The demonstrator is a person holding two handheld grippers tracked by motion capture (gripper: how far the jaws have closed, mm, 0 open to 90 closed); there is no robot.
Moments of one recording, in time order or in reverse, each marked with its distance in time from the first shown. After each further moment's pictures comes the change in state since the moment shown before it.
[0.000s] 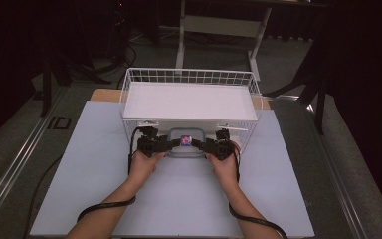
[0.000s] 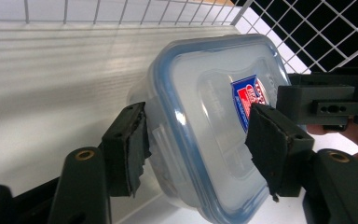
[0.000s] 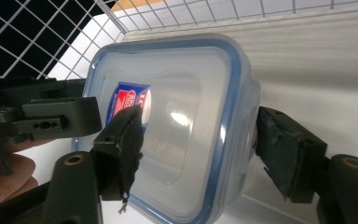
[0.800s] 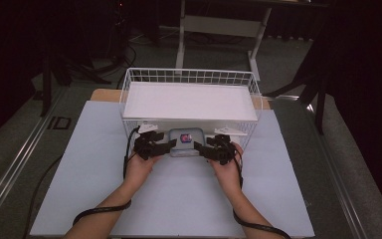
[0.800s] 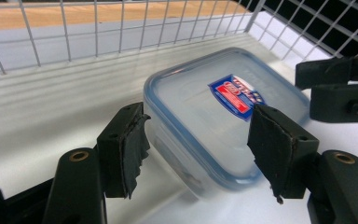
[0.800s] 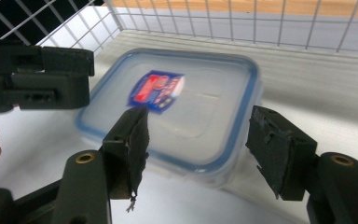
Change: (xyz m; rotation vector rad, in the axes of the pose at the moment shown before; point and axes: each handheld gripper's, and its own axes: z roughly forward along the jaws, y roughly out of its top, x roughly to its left) left arm -0.015 -0.008 -0.023 -0.077 0.124 0.124; right arm 0.024 -0.008 -0.021 -0.039 -0.103 -0.204
